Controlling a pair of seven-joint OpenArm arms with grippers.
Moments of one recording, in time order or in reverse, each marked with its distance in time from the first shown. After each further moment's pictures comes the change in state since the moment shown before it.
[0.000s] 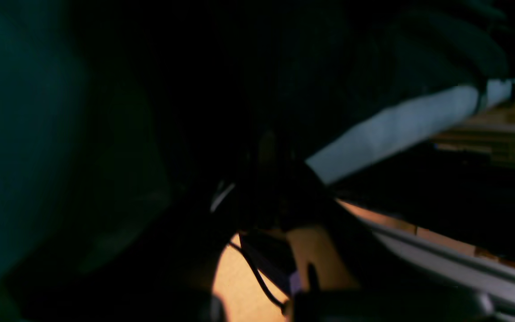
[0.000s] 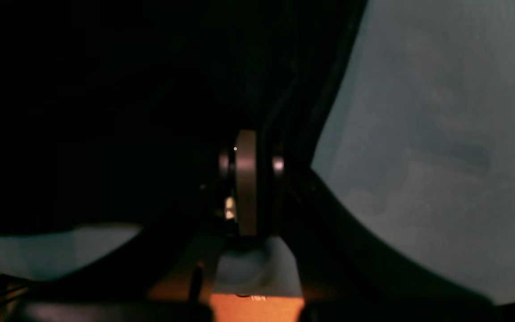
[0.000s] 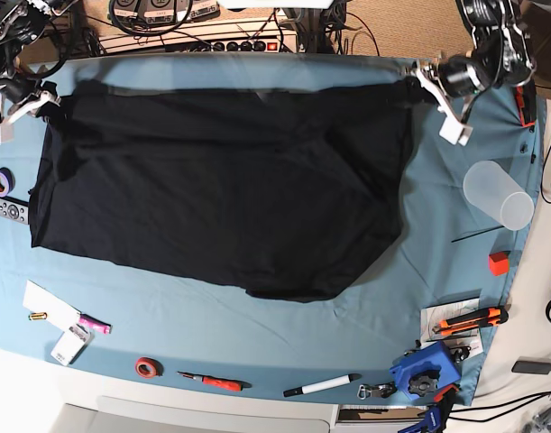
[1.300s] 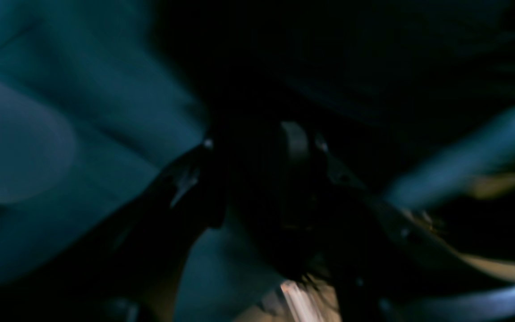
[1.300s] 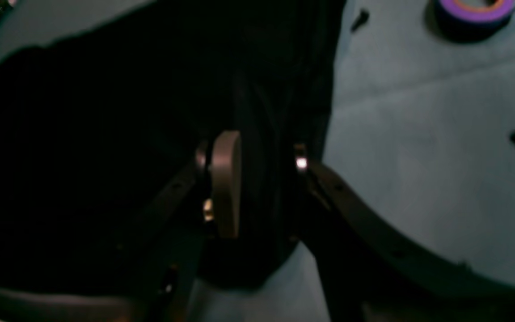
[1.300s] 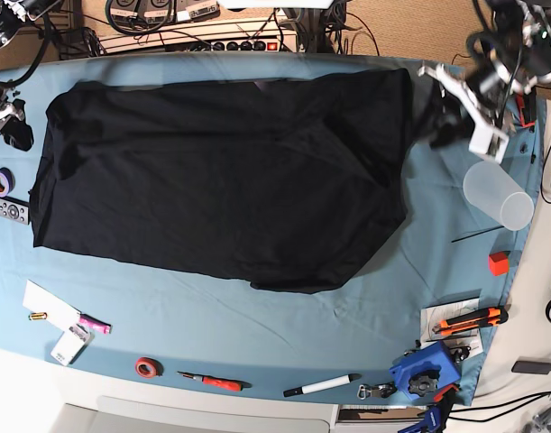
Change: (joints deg) left arm -0.7 0.0 -5.9 18.4 13.8 -8.9 -14.7; right arm 2.7 5.6 5.7 0.0 11.9 0.2 -0.1
